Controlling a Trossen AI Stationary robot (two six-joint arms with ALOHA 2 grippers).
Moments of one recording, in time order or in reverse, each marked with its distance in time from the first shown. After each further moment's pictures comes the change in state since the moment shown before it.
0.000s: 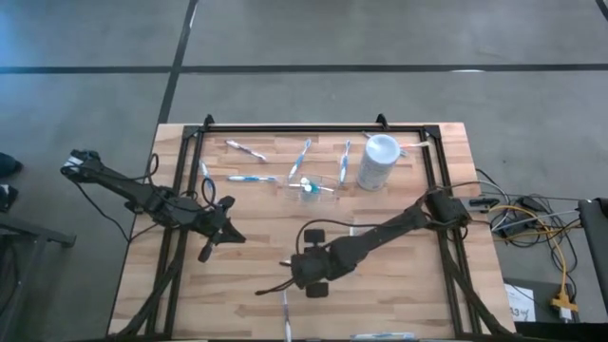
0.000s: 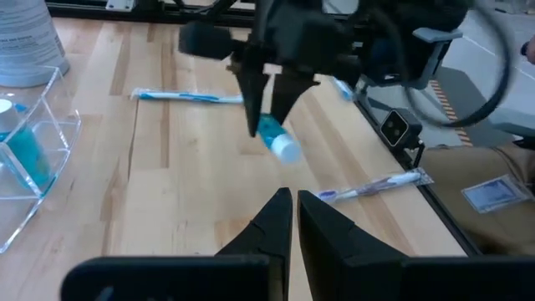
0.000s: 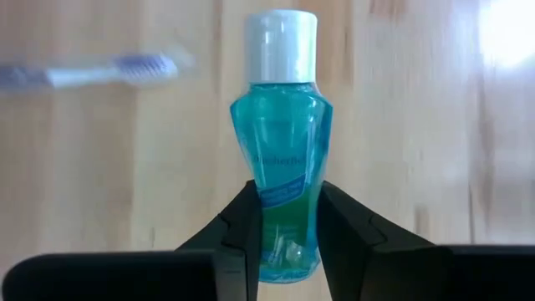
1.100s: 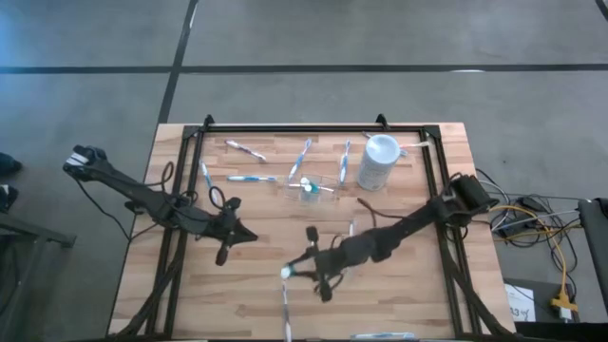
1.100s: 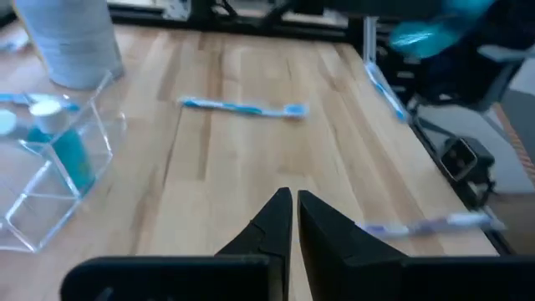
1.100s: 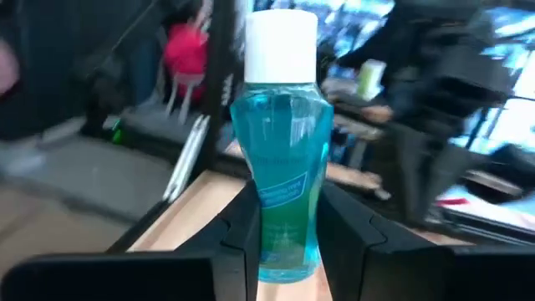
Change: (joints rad) left arm -0.042 0.210 -0.002 0.220 -0.210 -0.057; right arm -0.009 -0.264 -0.734 1.644 -0.111 -0.420
